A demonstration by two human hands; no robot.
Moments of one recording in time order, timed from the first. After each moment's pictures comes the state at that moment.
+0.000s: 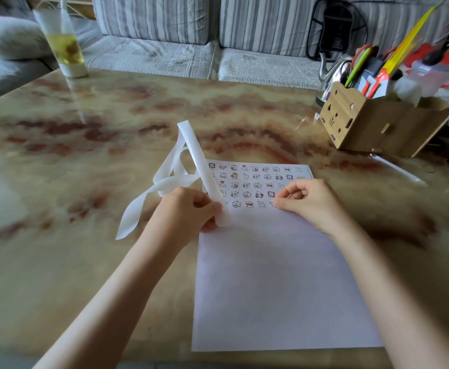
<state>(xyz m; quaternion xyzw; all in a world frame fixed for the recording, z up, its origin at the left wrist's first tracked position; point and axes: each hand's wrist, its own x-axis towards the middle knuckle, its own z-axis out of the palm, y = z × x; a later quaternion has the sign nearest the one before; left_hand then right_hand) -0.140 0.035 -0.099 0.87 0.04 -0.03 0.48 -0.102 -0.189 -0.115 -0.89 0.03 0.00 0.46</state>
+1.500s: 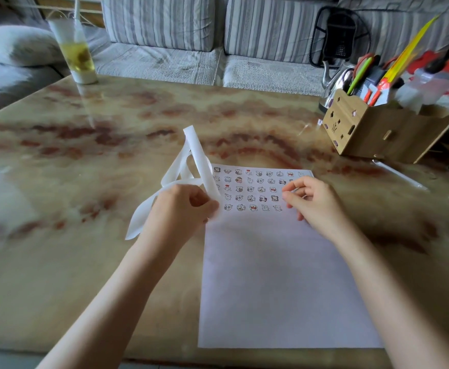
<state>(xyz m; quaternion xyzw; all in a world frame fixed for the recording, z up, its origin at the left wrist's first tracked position) -0.143 0.045 -0.093 0.91 0.04 0.04 0.41 -0.107 -0.186 -0.114 -0.87 0.01 -0.06 0.49</state>
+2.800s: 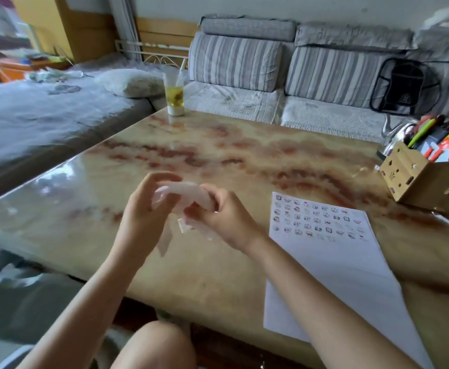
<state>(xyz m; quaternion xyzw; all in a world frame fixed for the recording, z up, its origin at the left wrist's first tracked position) -0.223 0.177 -0.062 0.77 0.01 0.30 0.57 -0.161 0.037 -0.058 -0.74 -0.30 0.11 0.60</state>
